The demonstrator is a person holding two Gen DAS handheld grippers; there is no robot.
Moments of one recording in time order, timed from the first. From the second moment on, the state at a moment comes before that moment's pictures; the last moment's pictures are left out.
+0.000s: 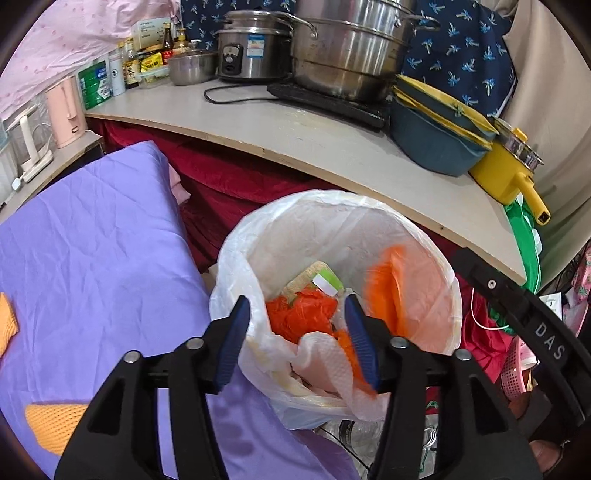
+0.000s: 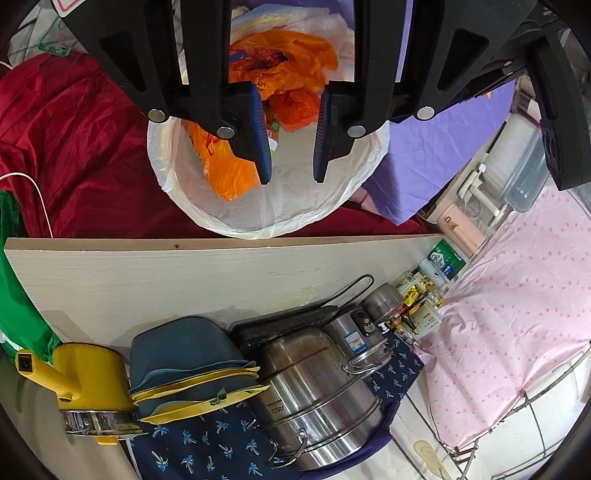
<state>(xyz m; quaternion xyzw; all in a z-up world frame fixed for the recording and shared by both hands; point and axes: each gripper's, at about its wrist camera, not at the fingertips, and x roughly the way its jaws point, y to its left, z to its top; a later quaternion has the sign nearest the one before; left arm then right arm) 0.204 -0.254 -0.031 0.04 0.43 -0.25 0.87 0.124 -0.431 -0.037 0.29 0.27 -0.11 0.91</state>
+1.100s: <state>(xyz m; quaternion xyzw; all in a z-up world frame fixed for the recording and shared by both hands) 0.157 -0.152 -0.001 0.03 0.39 -0.19 0.90 0.075 -0.333 -0.024 0.26 0.28 -0.05 0.92</state>
